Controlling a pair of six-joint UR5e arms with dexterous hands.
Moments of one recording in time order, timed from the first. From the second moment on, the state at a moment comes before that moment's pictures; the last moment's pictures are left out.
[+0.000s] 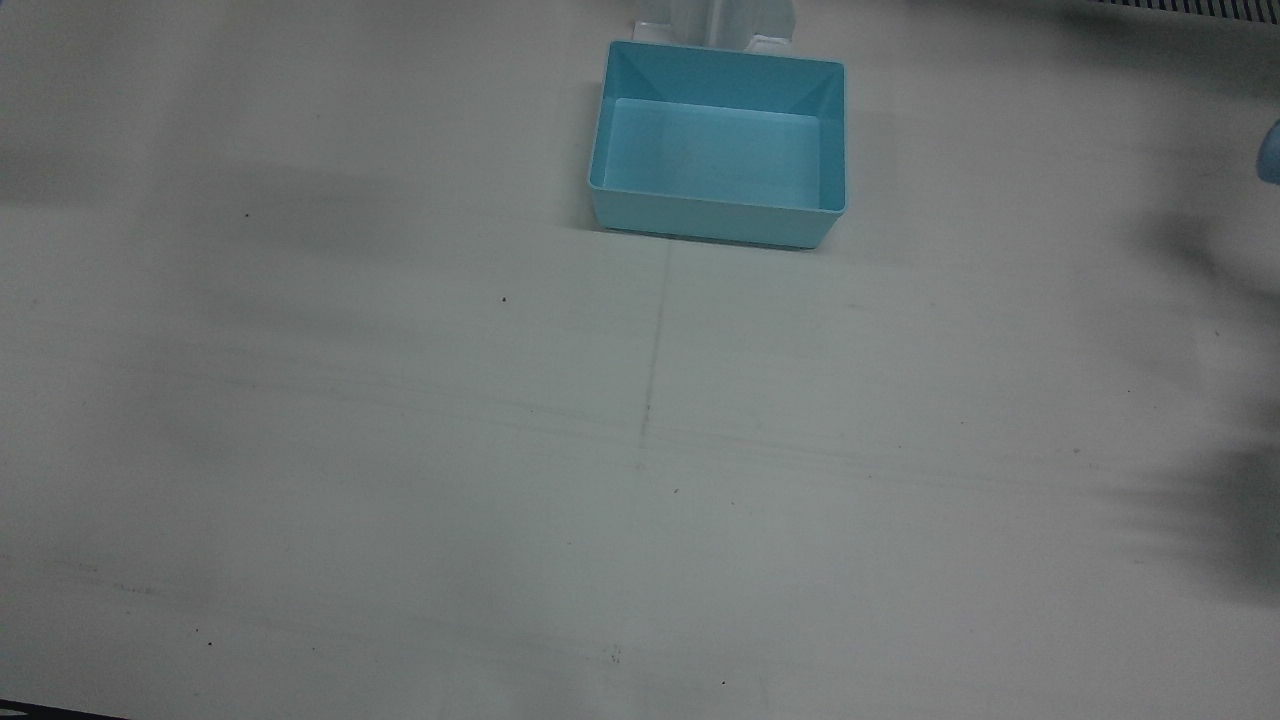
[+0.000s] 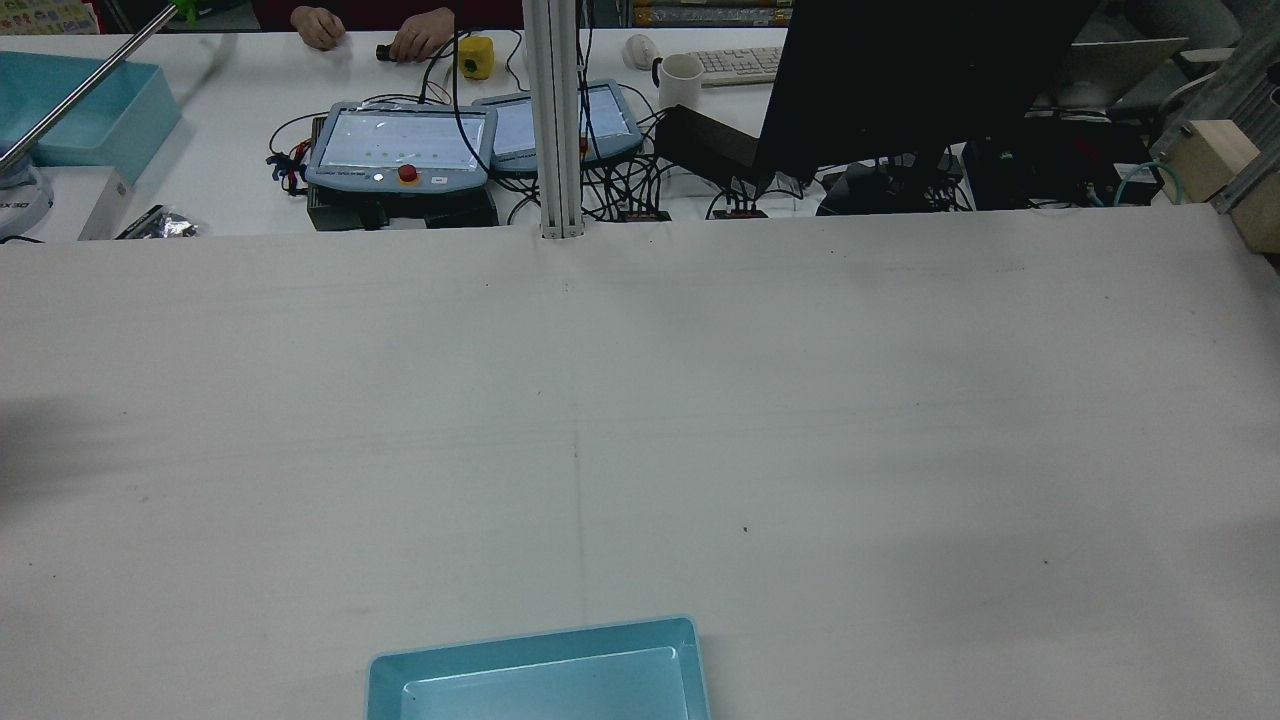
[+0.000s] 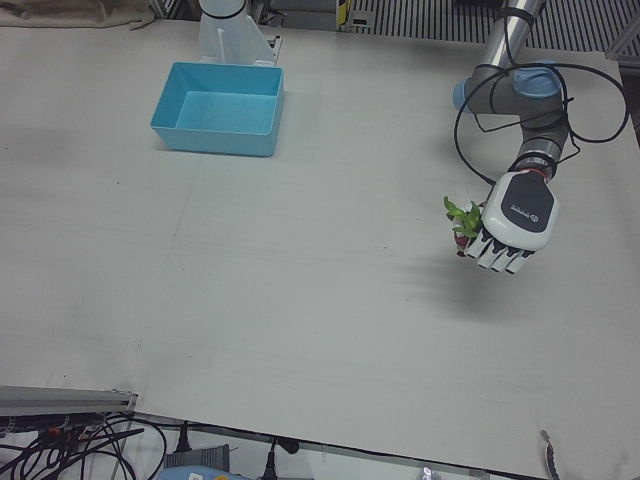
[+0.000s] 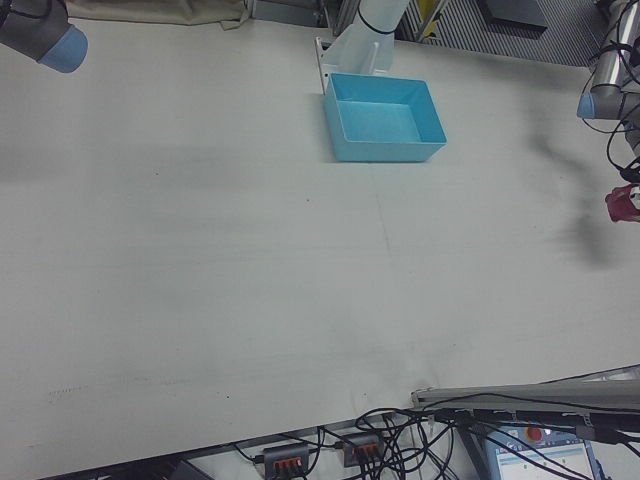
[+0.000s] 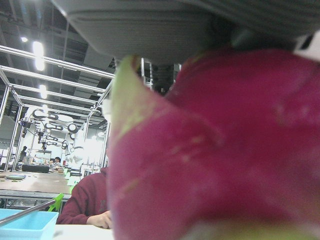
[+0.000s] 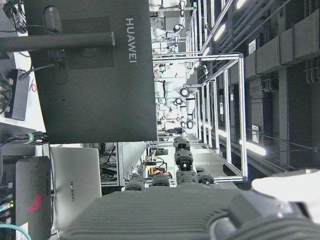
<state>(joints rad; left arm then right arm) -1.04 -1.38 -1.64 -0.56 1.21 1.65 1.47 -1.54 1.58 -3.20 -1.44 0.08</state>
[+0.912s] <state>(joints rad) -1.14 -1.34 -1.87 -0.51 1.44 1.04 1.47 -1.54 1.58 -3.20 -1.44 0.08</state>
